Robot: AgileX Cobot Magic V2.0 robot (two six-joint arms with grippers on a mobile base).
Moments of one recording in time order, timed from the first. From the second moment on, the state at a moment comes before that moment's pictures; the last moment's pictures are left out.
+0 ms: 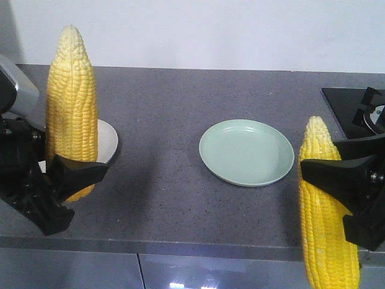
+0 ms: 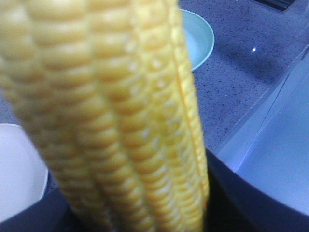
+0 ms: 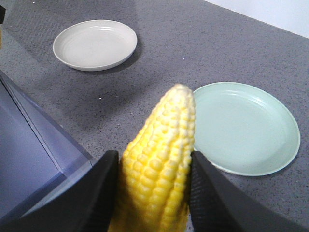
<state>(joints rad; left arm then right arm) -0.47 1.00 -0.97 -0.34 0.72 0.49 0.37 0.80 -0.91 0.40 0.77 -0.43</state>
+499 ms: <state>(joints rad) -0.47 1.00 -0.97 -0.34 0.72 0.49 0.37 0.80 -0.91 0.40 0.77 -0.43</state>
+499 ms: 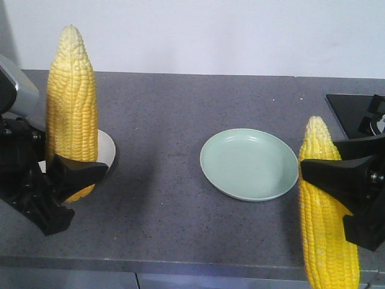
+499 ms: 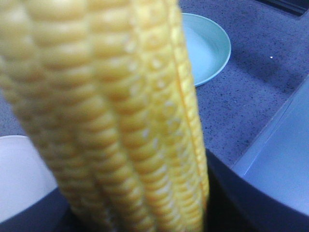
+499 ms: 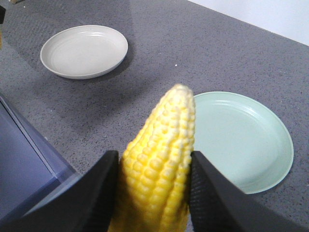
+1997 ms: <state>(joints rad) -0.47 1.00 -0.97 -0.34 0.72 0.49 0.37 0.80 -0.91 0.40 0.77 -0.43</state>
